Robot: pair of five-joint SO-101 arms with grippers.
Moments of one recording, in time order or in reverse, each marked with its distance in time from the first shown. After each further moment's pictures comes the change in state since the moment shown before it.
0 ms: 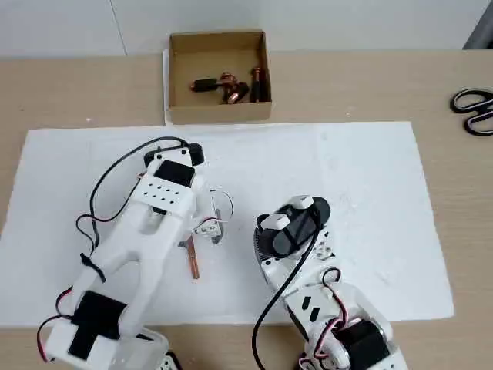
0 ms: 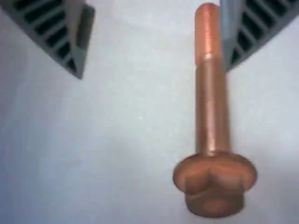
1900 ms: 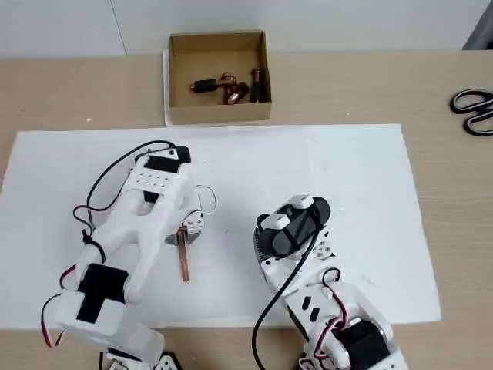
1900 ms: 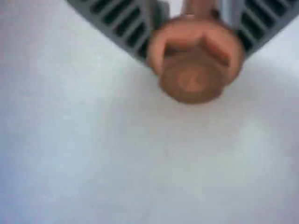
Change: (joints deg) left arm -6.9 12.0 -1.7 -5.8 -6.2; right arm 0.0 0.0 0.0 0.0 0.0
